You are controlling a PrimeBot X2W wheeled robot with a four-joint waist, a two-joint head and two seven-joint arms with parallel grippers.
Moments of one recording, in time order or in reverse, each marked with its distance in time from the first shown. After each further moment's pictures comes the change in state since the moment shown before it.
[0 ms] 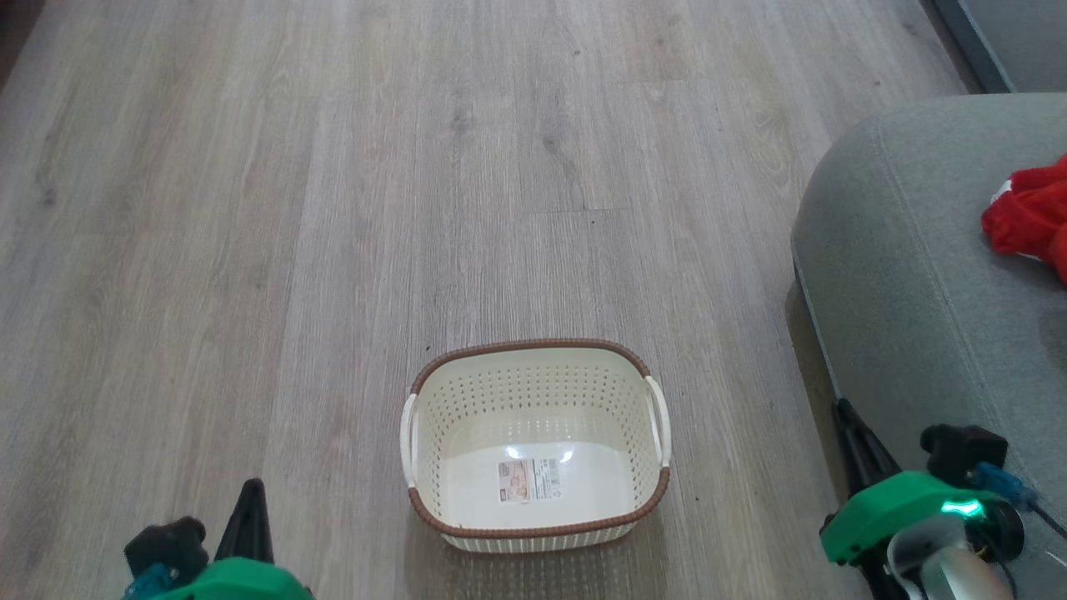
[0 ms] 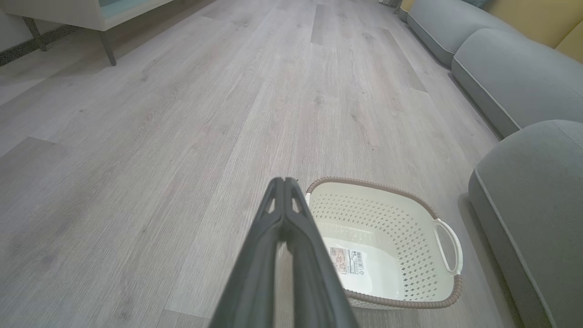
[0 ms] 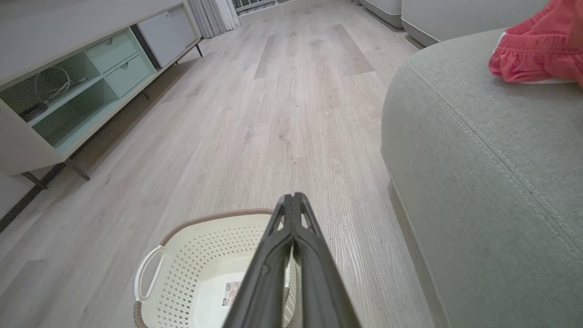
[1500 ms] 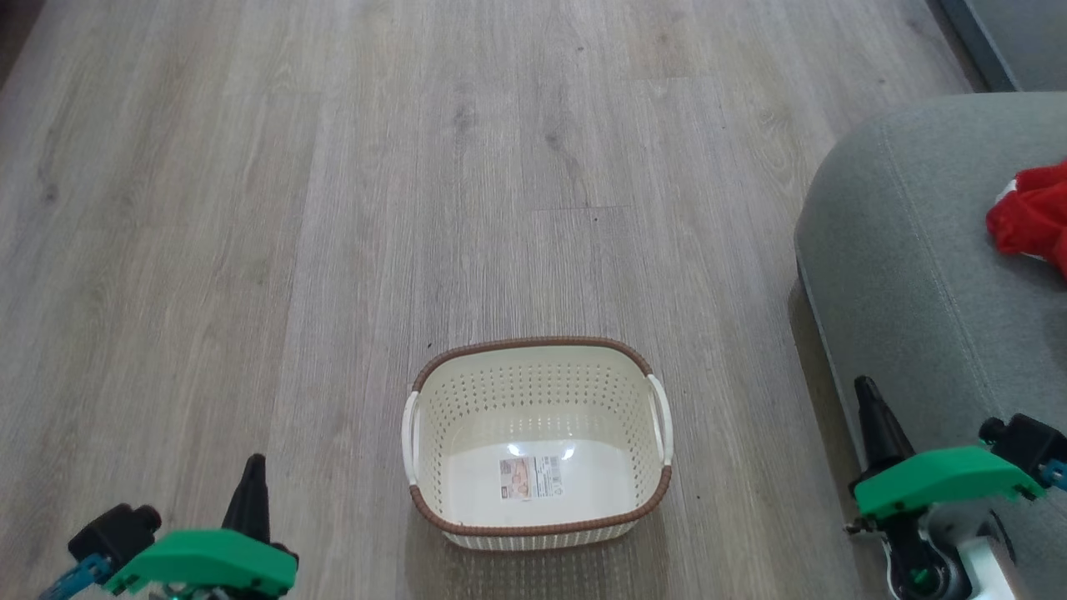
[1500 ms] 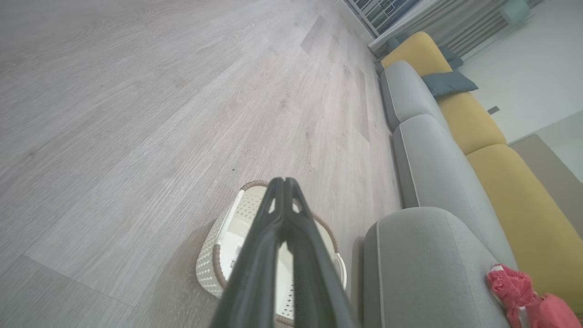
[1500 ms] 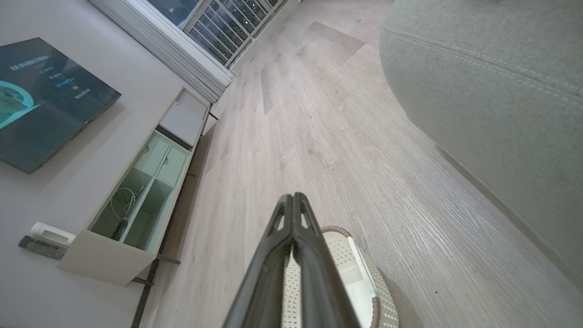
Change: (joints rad) left arm -0.047 0.000 0.014 -0.021 -0.525 -0.053 0.129; right arm 0.001 0.037 -0.074 -0.094 0.488 0.000 0.127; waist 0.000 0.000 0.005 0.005
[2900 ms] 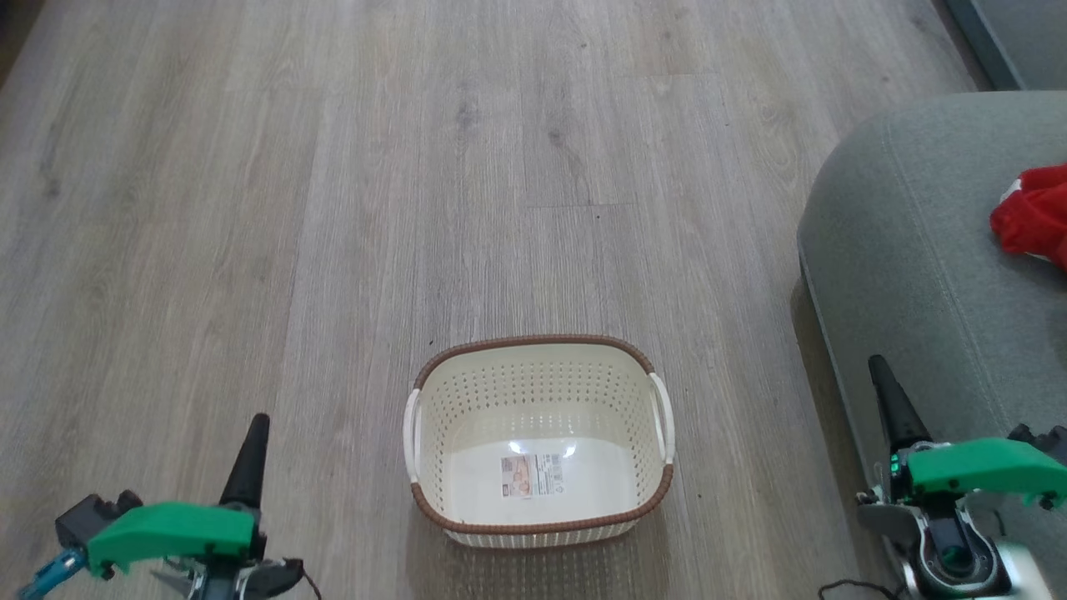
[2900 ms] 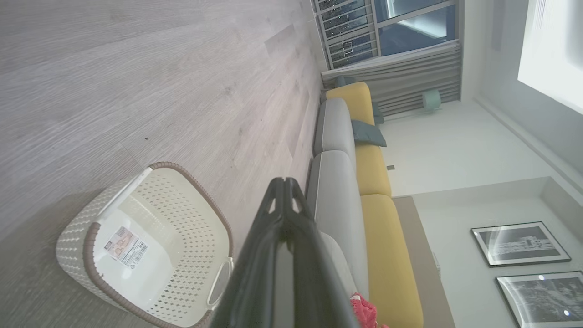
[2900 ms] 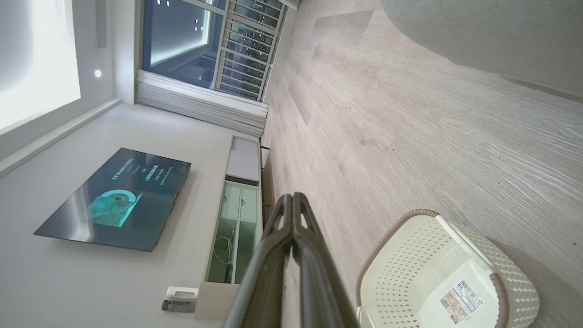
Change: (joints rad) left arm -0.056 0.000 0.018 -0.017 -0.488 -0.049 0.121; right arm 0.004 0.032 -0.069 -0.085 0.453 0.000 0.119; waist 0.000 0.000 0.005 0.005
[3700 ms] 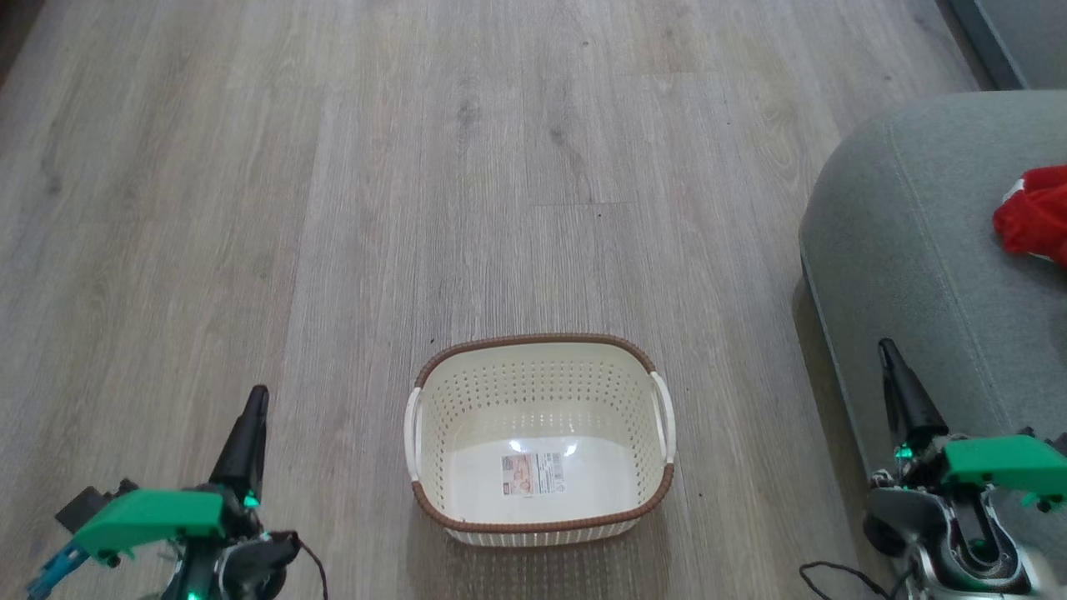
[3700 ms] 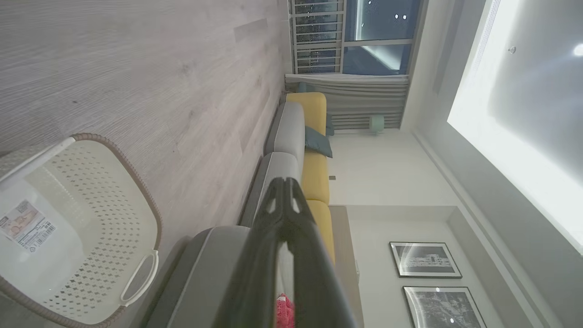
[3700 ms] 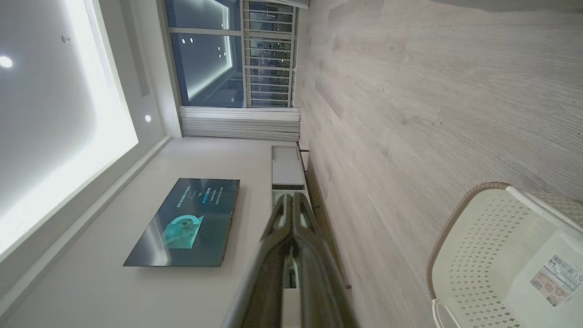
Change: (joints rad) left arm -0.030 0.000 0.008 -0.011 -0.279 -0.031 0.069; right arm 0.002 0.018 -0.037 -0.051 0.258 0.000 0.065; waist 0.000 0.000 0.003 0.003
